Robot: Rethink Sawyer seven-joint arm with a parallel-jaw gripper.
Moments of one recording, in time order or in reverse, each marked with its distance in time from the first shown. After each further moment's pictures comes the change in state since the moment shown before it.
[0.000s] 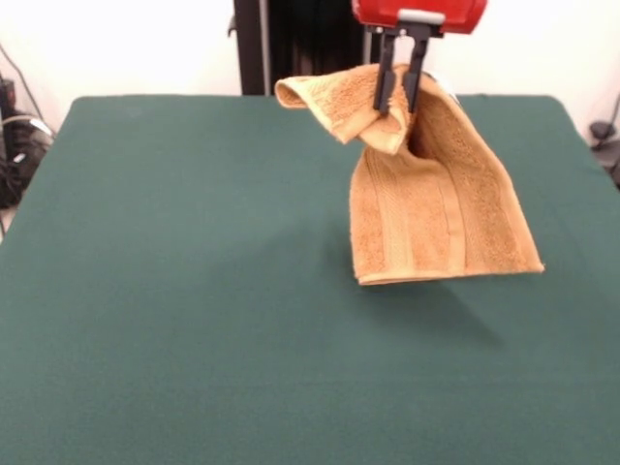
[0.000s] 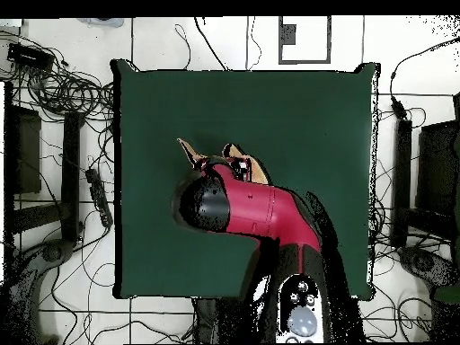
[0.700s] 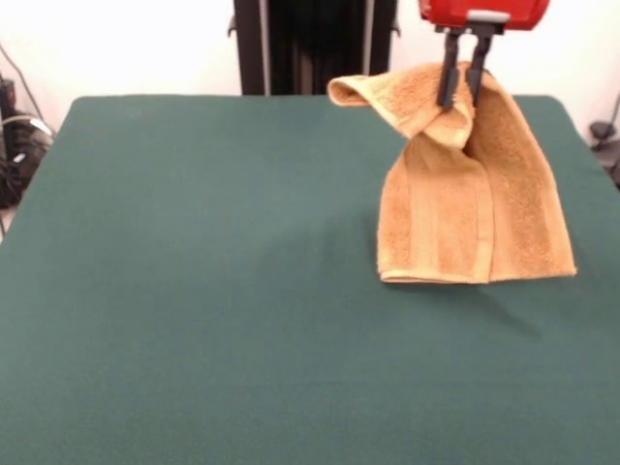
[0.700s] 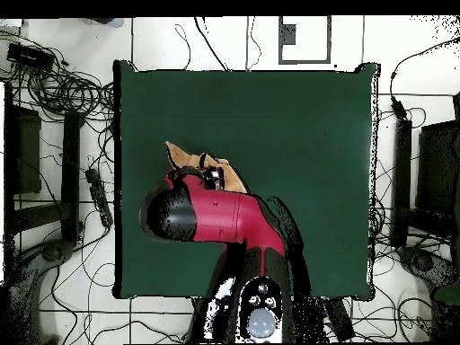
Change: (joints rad) arm 0.095 0.001 -0.008 0.037 0.018 0.000 0.000
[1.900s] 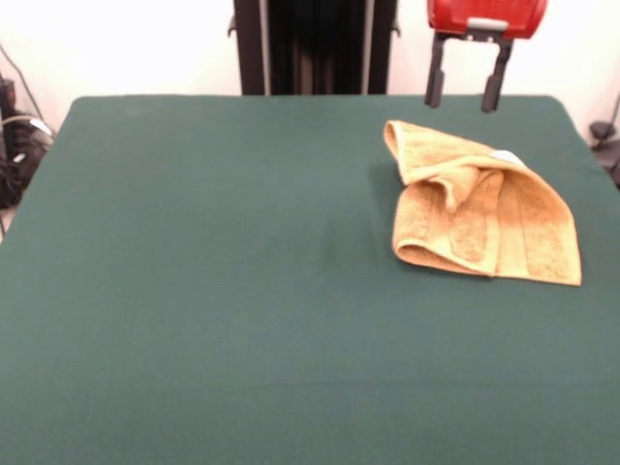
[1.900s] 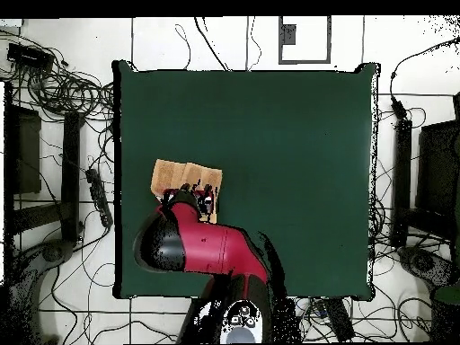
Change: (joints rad) arm 0.059 0.001 -0.036 0.168 0.064 -0.233 0.119
